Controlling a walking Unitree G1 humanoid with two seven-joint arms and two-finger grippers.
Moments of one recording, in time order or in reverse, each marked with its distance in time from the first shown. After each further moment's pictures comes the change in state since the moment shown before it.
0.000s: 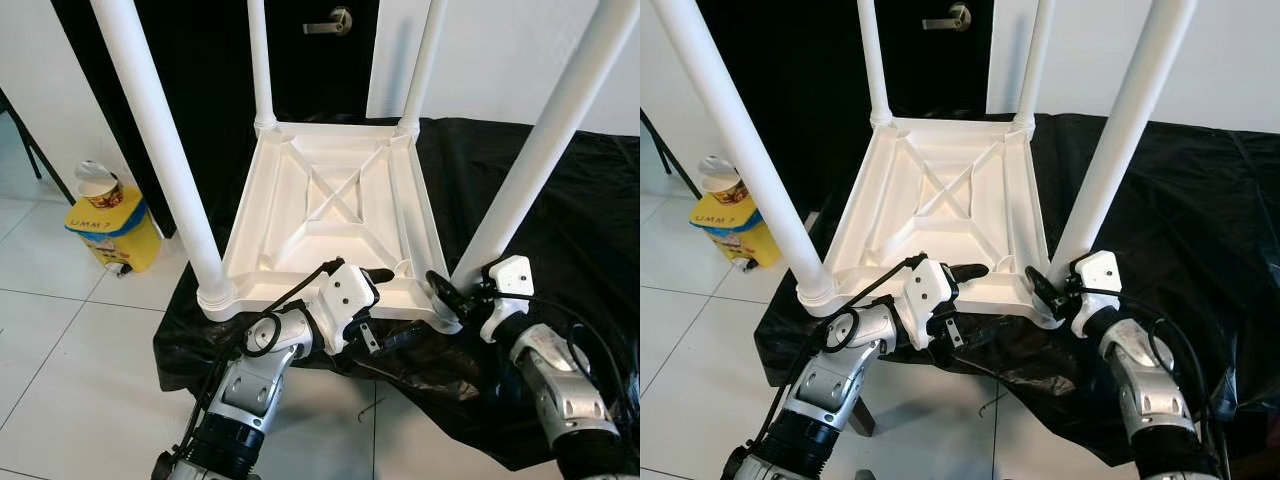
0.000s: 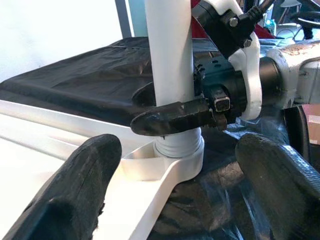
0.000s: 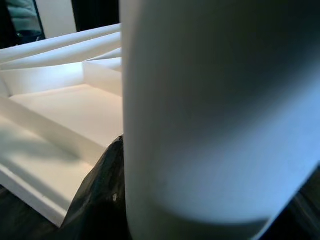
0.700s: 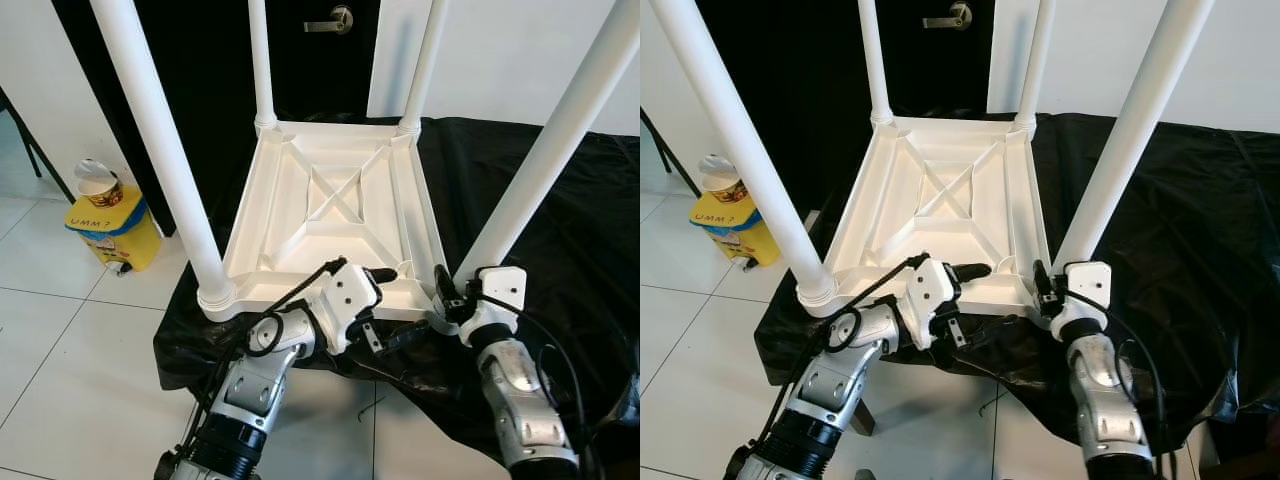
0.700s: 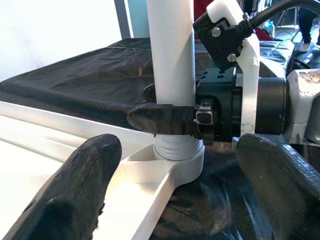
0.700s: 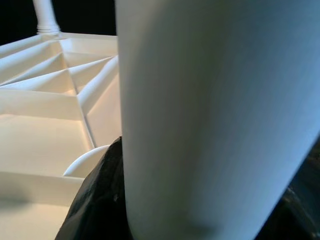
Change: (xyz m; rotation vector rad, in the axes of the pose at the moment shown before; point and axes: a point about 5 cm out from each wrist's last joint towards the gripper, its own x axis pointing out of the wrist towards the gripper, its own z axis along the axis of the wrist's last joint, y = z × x) left arm 0.002 -0.001 0.001 -0.003 -0.006 -0.004; right arm 0.001 0.033 0.003 0.094 -0.033 -0.445
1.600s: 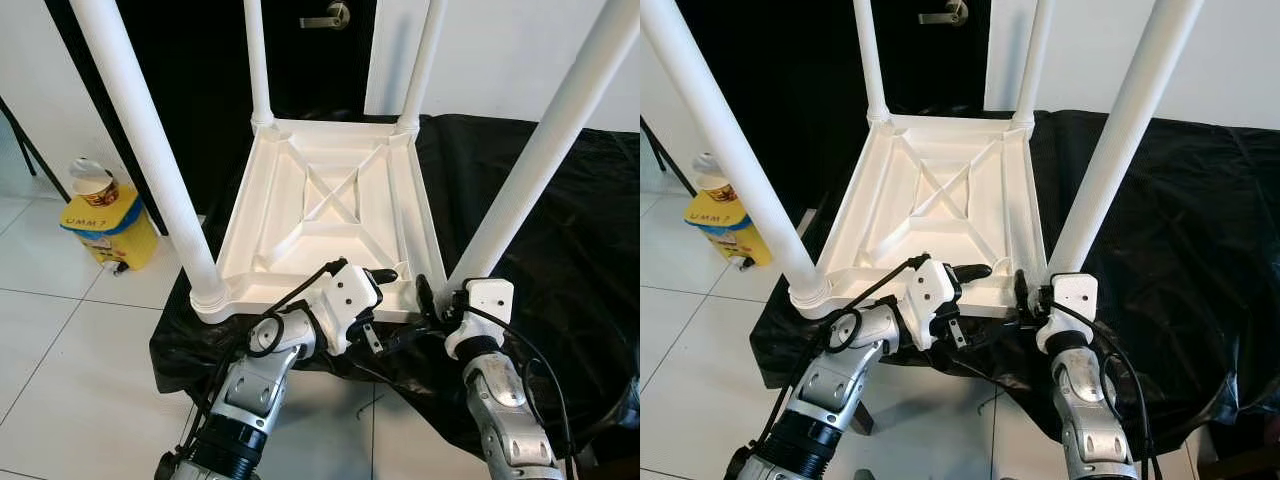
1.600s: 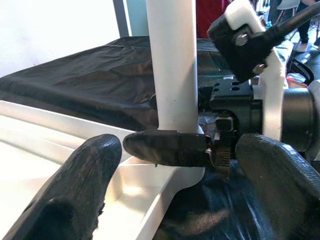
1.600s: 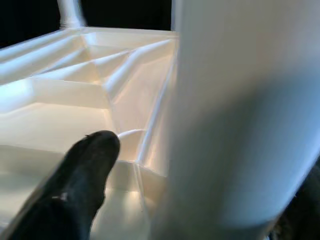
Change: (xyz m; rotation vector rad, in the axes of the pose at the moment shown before) left arm -0.001 0.000 -0.001 -0.001 0.004 0.000; right arm -0.016 0.006 0.000 0.006 0.008 0.115
